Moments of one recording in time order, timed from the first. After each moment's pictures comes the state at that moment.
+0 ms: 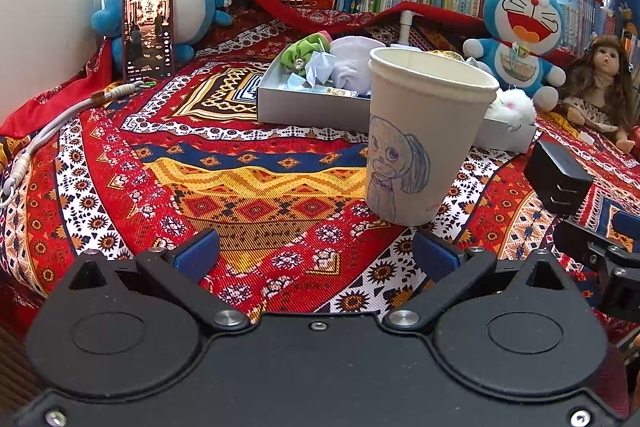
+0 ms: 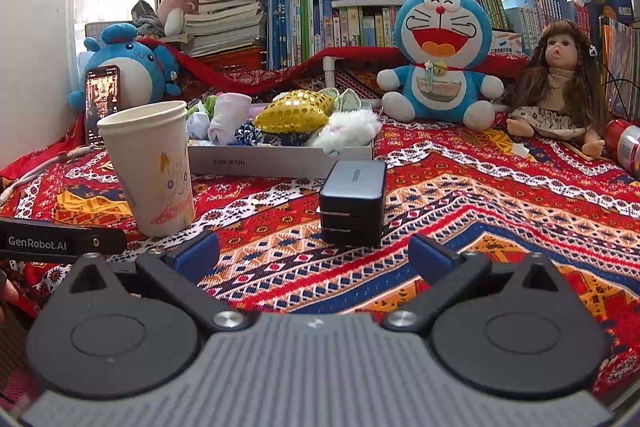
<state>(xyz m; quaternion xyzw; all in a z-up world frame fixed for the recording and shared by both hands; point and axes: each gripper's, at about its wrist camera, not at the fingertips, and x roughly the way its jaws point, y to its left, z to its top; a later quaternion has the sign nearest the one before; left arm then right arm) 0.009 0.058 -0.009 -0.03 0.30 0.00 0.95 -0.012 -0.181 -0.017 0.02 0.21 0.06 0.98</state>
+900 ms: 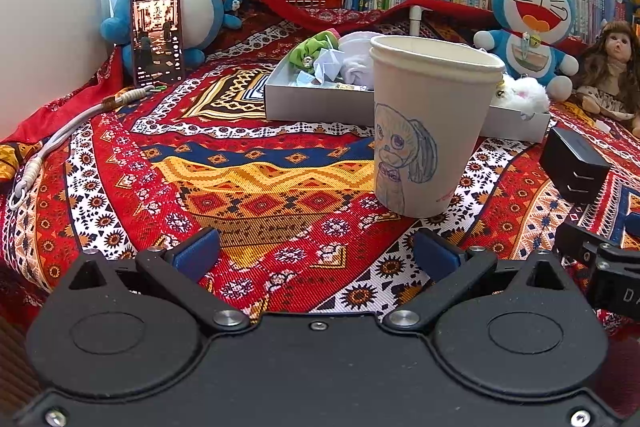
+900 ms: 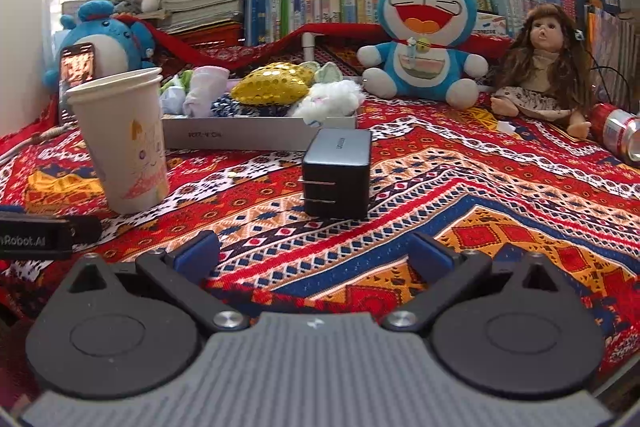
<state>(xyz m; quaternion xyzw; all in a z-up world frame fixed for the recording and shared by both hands) 0.010 0.050 -0.017 0.00 0.29 0.02 0.96 -0.003 -0.176 -0.031 0.01 0.23 0.01 0.97</state>
